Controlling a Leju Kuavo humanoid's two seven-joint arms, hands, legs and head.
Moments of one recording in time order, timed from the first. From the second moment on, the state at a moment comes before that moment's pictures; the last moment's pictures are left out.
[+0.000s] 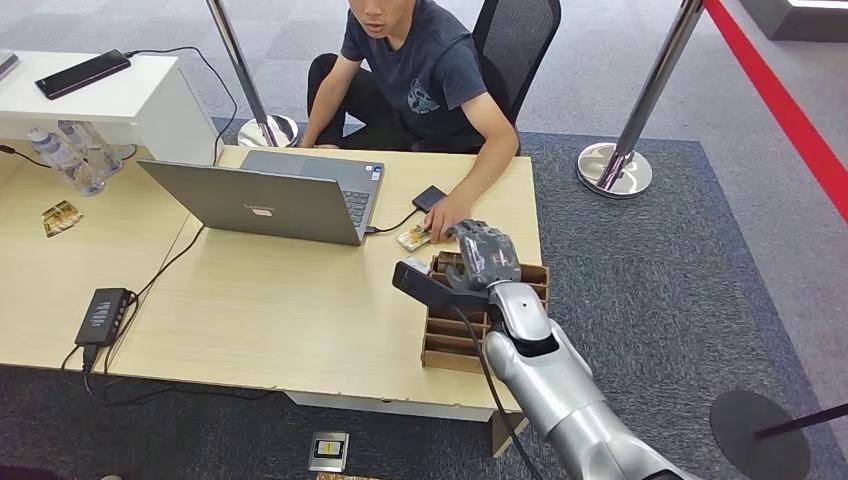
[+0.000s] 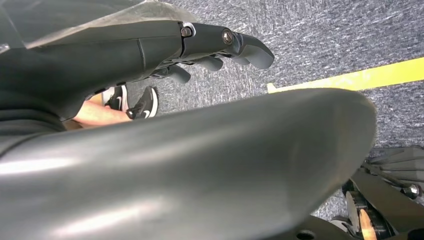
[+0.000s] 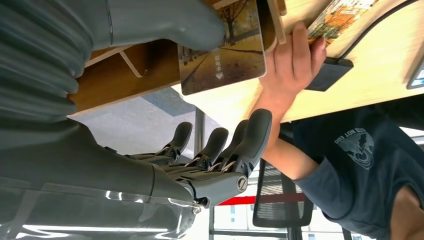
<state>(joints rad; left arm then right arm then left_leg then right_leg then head) -0.07 -0.13 1.20 -0.19 -1.27 0.02 -0.12 -0.63 0.16 0.65 -0.80 1.17 -0.31 0.00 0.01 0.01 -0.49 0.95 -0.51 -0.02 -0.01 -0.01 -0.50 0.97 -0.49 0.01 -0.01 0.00</state>
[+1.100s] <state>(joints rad) -0.07 -0.13 1.20 -0.19 -1.29 0.00 -0.12 -0.58 0.14 0.59 -0.85 1.24 -0.34 0.02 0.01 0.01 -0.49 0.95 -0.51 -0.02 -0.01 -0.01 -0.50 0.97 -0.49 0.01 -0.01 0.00</state>
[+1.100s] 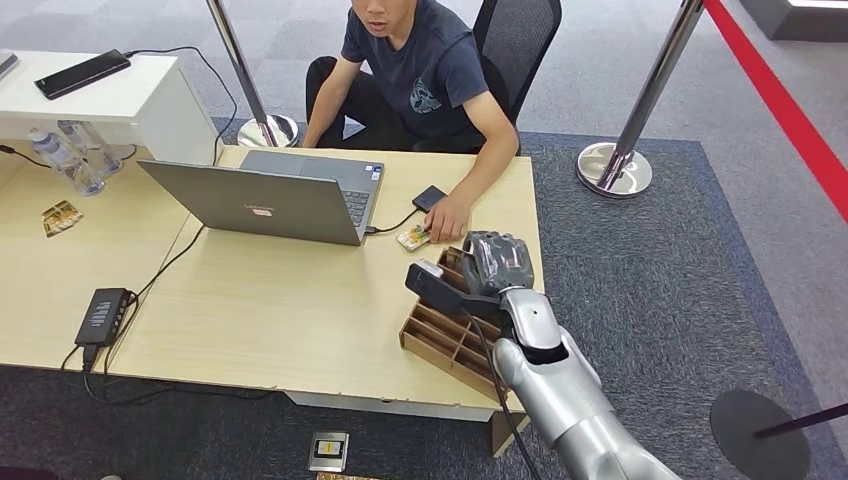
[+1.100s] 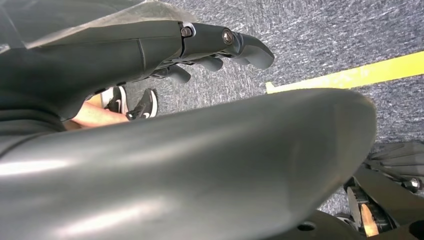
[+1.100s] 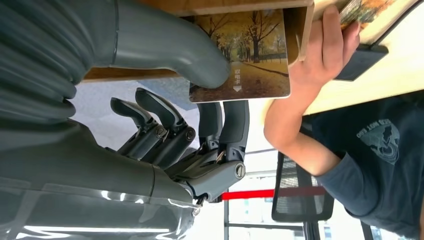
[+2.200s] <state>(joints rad) -0.08 -0.13 1.21 -0.19 -1.26 0.01 -0.13 -0.55 0.13 0.60 -1.17 1.18 -0.33 -0.06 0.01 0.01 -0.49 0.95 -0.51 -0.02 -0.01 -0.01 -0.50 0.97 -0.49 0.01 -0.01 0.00</state>
